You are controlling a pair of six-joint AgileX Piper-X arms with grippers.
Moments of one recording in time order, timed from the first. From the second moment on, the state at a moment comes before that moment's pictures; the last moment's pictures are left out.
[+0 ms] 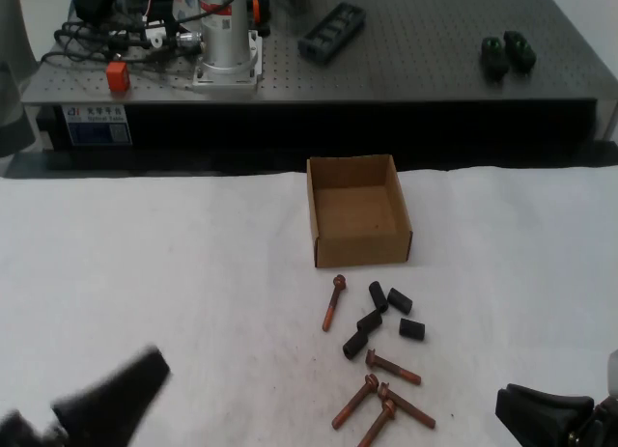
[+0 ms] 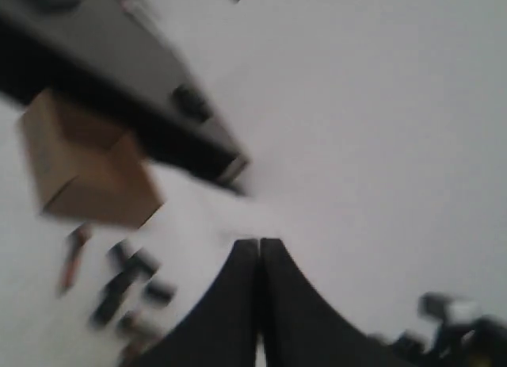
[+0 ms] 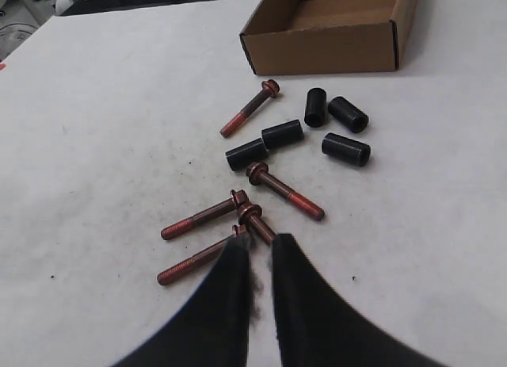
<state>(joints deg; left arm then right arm) -31.9 8.0 -0.8 -14.7 10.4 -44.7 9.5 21.0 -3.4 12.8 -13.4 7.9</state>
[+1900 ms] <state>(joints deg) -31.9 7.9 -0.8 1.0 14.4 -50.9 16.2 114.1 -76.4 49.3 7.1 -21.6</state>
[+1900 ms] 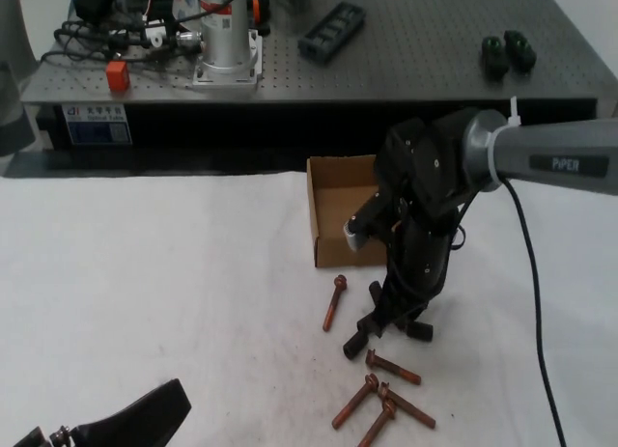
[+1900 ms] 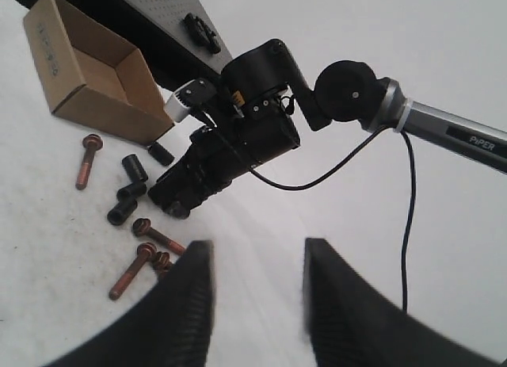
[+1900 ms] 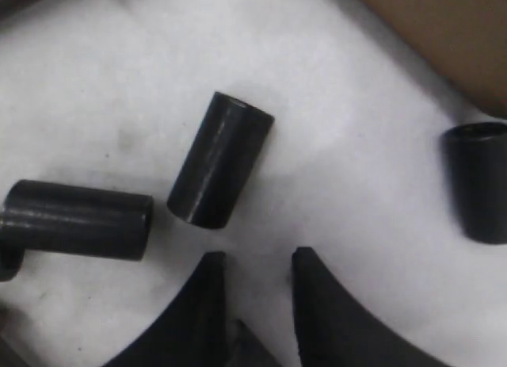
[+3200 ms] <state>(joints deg) -31.9 7.9 0.7 1.2 14.4 -50.9 3.8 131.1 -108.5 61.7 9.8 -30.6</state>
